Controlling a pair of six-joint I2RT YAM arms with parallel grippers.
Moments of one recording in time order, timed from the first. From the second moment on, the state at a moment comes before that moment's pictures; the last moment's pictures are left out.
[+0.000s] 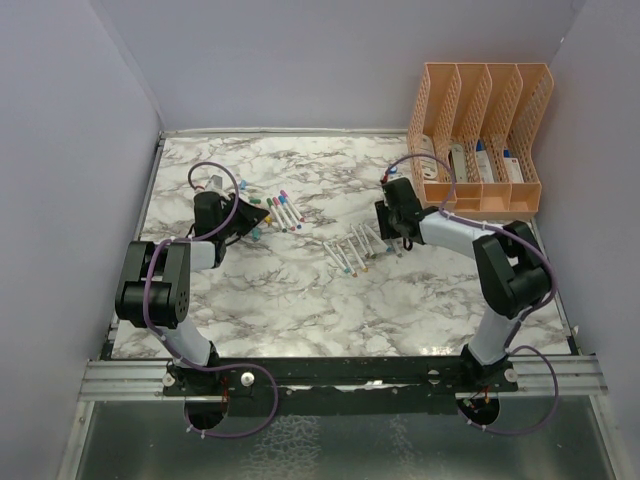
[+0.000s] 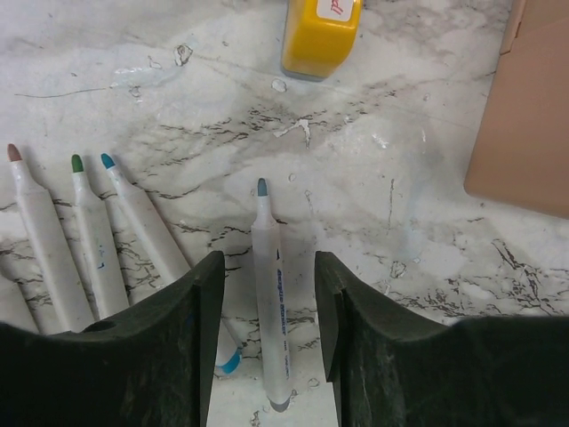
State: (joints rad) left arm -0.04 1.67 0.67 0.57 0.40 -0.86; right arm 0.46 1.80 1.05 -0.14 0.25 0.14
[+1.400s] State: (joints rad) left arm 0.05 1.42 0.56 0.52 0.38 -0.81; right arm 0.69 2.23 1.76 -0.11 -0.02 0.03
